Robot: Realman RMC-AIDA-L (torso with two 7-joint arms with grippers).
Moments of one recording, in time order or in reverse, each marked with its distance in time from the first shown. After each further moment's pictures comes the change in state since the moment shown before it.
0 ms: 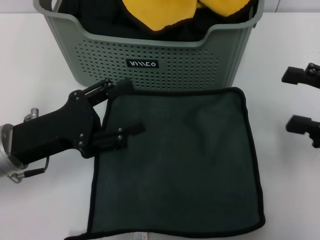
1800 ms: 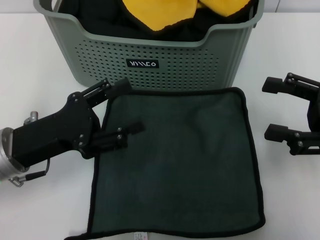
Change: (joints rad) left arm 0.012 -0.010 -0.010 -0.017 -0.008 -0.003 0.011; right arm 0.012 0.039 -0.007 0.010 -0.052 0.041 -0.023
